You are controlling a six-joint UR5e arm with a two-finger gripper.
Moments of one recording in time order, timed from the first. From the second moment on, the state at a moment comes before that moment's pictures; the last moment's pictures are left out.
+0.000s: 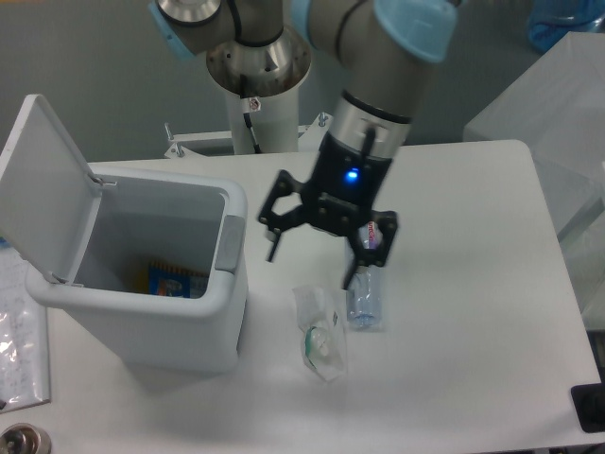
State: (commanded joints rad) arm 2.63 -1.82 -1.46 -1.12 1.08 0.83
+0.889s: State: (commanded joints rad) arm 2.72 -2.14 -1.33 -1.10 1.56 1.39
